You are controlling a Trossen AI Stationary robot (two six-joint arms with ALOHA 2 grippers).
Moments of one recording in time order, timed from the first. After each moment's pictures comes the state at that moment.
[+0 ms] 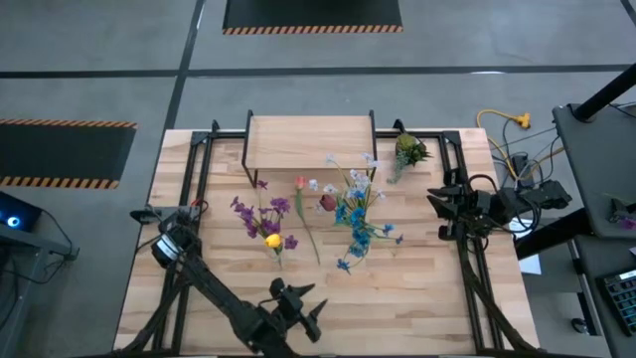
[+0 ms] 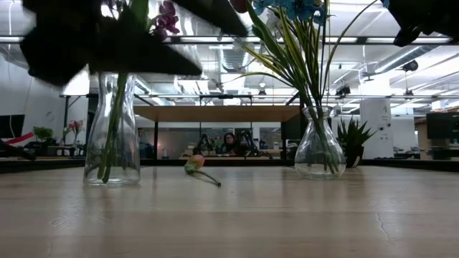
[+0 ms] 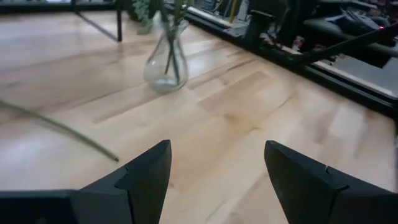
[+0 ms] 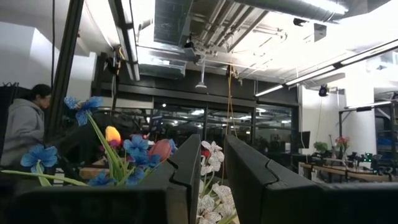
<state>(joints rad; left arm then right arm) -0.78 2.12 1.49 -0.39 -1.21 -1.33 0.33 0.03 0.01 0.58 0.42 -0.30</state>
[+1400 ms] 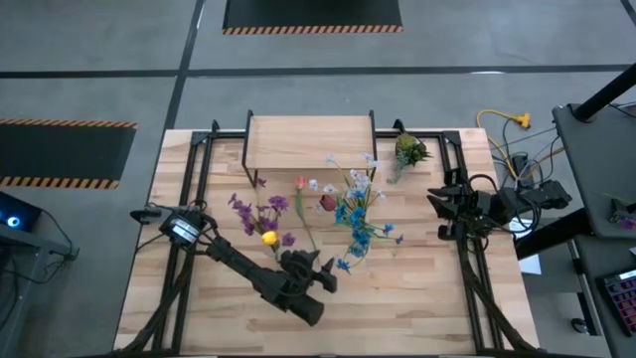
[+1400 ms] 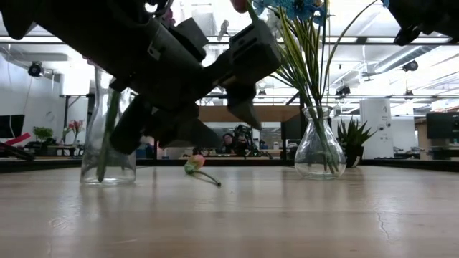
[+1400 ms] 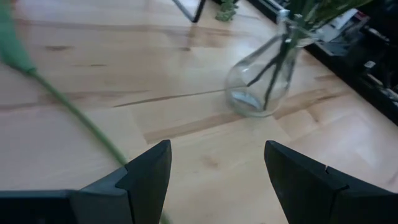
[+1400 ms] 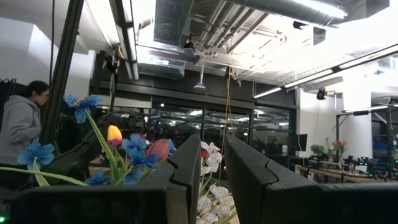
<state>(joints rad) -0.53 2.12 1.36 -0.32 -1.09 -1.55 0.33 0.03 0.01 0.59 0.42 -0.33</state>
